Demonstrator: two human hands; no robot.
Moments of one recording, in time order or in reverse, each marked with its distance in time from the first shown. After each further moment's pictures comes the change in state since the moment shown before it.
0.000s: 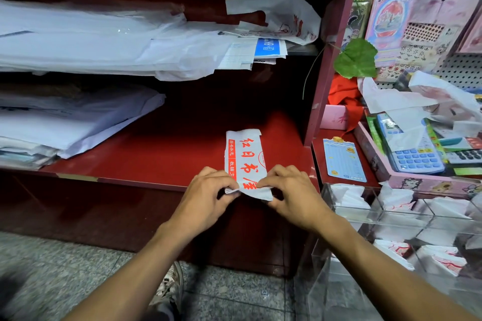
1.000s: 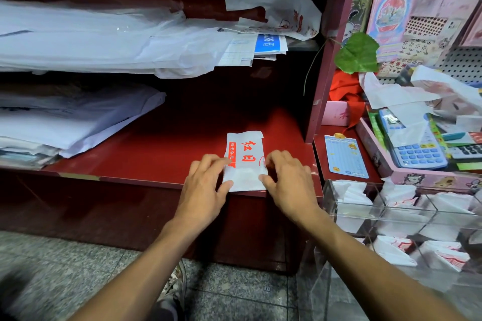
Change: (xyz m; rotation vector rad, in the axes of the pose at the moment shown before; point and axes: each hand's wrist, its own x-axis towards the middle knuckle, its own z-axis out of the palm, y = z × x) left_hand 0.001 0.008 -0.002 0.082 0.089 -0.176; right_hand 0.016 -0.022 0.005 0.042 0.224 0.299
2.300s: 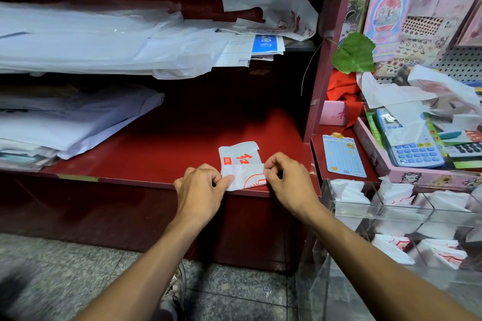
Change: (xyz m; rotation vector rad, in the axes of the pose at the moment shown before) left_hand 0.004 0.007 0.002 -0.004 0.004 -0.314; right_hand 0.003 0.012 0.003 0.338 -0.019 0.085
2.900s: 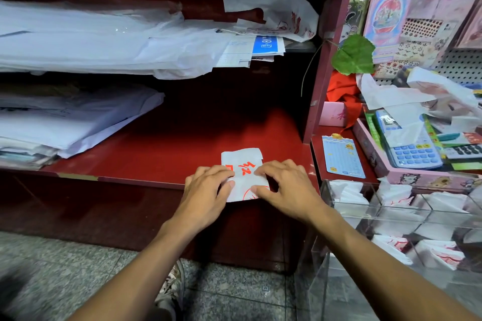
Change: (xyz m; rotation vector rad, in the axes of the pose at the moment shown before) left_hand -0.001 -0.008 0.001 0.055 -0.161 0.282; right_hand -0.004 0.005 -0.010 -0.344 -0.210 -0.264
